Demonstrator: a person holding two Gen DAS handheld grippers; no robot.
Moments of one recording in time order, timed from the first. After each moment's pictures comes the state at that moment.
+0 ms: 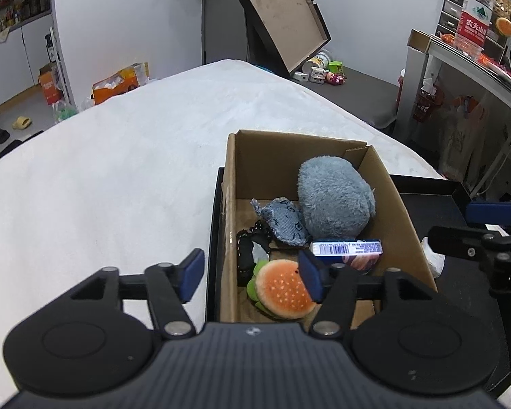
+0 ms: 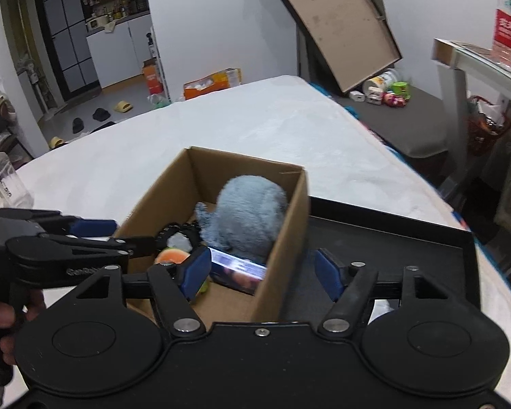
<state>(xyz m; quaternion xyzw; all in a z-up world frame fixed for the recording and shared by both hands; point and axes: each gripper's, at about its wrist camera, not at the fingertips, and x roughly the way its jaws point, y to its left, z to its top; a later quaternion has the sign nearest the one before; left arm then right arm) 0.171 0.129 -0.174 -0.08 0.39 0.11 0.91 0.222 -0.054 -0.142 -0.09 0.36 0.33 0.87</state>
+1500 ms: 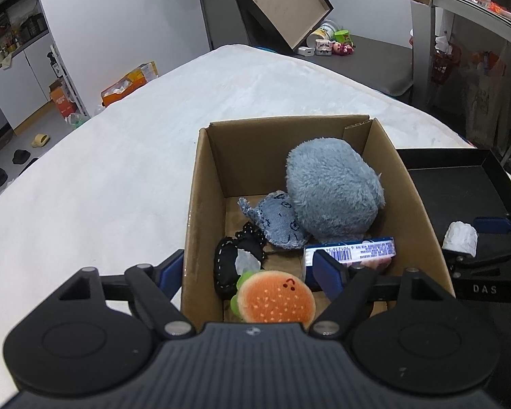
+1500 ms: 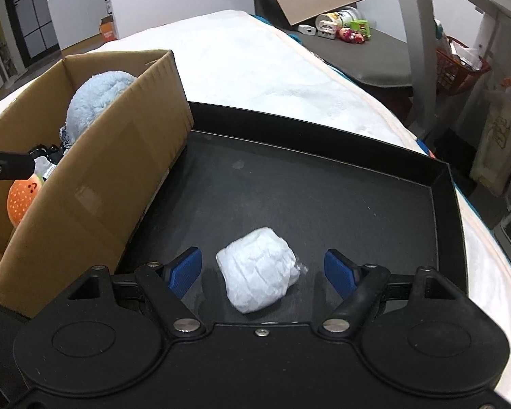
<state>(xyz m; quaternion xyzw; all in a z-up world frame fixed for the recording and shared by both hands) 0.216 0.091 -0.192 -0.01 0.43 0.15 0.89 0.289 -0.099 -0.242 -0.14 0.41 0.27 0.86</state>
